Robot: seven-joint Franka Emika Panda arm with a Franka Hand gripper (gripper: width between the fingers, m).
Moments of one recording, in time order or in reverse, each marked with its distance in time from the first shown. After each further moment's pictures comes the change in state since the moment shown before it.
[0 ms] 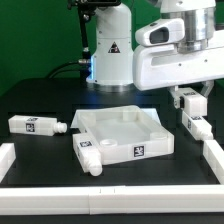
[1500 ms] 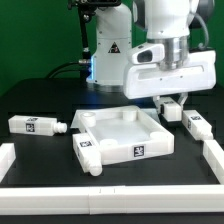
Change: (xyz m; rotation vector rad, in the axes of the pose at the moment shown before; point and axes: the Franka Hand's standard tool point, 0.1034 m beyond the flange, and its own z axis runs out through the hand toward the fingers) arm -0.106 0.008 0.058 -0.030 -0.009 0.003
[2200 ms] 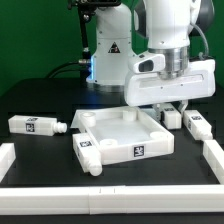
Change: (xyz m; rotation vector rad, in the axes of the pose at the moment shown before) arm 0.000 -0.004 0.011 0.002 -0.009 -0.004
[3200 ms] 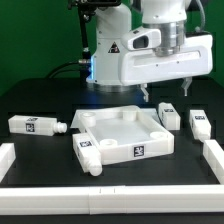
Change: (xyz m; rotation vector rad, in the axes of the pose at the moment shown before) arm 0.023 0.007 -0.060 0.019 -0.062 -0.024
